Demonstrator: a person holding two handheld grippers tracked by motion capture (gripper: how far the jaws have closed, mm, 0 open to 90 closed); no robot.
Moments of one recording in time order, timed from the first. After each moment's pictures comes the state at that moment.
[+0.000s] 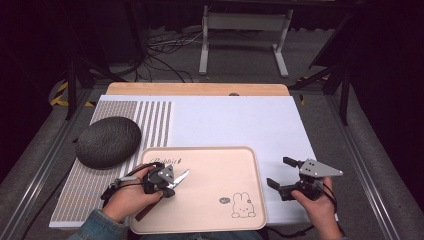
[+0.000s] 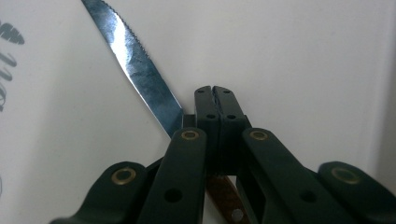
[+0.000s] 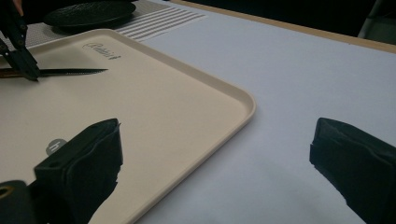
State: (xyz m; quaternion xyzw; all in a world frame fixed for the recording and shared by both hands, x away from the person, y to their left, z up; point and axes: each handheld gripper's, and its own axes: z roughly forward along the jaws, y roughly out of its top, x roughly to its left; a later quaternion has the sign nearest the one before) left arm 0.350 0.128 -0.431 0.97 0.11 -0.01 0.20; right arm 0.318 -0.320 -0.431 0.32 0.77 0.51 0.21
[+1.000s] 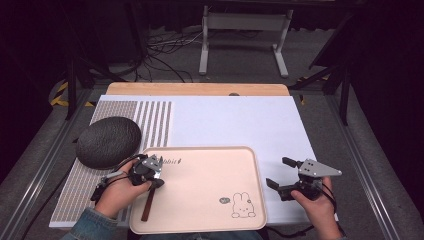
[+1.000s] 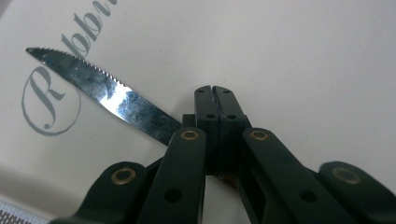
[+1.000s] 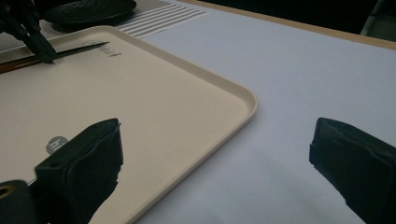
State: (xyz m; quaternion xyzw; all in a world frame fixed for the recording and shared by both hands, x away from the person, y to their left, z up) left arm 0.365 0.166 -0.435 0.95 0.21 0.01 0.24; right arm 0.319 -0.319 -0.433 0.32 0.78 0.51 0.20
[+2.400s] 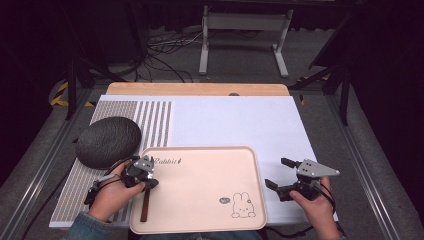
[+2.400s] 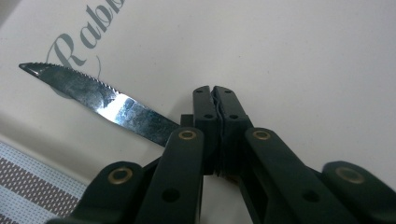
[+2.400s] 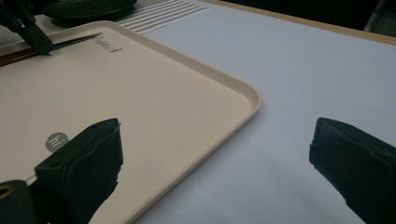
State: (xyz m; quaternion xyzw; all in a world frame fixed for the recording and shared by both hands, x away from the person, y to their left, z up) left arm 0.359 0.183 -0.435 0.94 0.23 0.02 0.26; right arm 0.319 -0.317 -0.435 0.32 0.78 0.50 0.20
